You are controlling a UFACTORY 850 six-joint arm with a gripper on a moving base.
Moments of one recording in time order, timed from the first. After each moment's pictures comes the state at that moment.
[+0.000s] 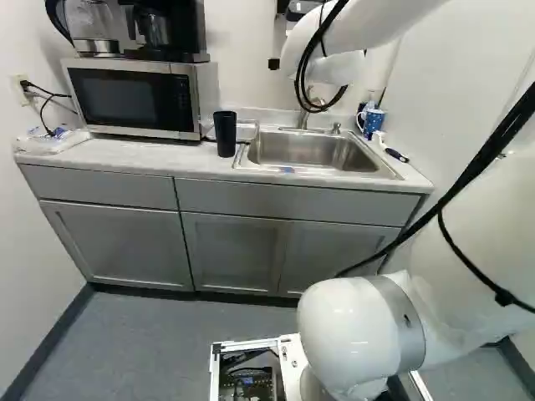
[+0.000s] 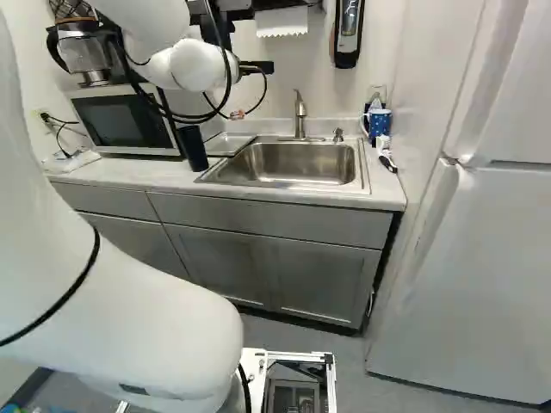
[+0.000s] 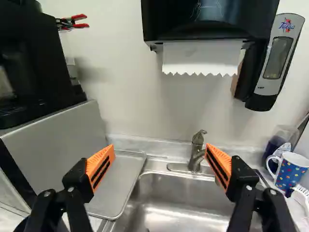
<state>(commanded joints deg) 0.0 11.8 -51.1 -0.5 24.8 0.0</state>
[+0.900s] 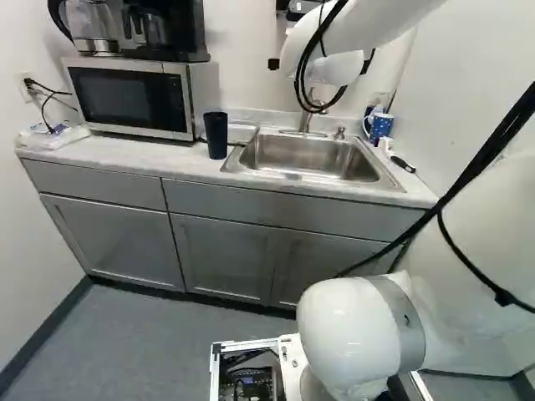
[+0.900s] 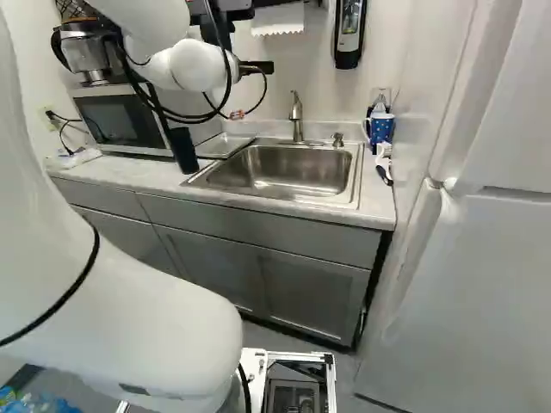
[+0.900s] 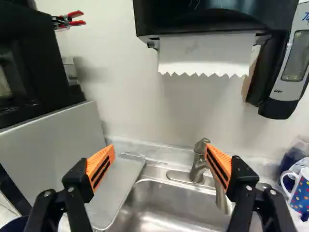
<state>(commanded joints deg) 0.0 11.8 -51.1 -0.5 24.8 0.0</state>
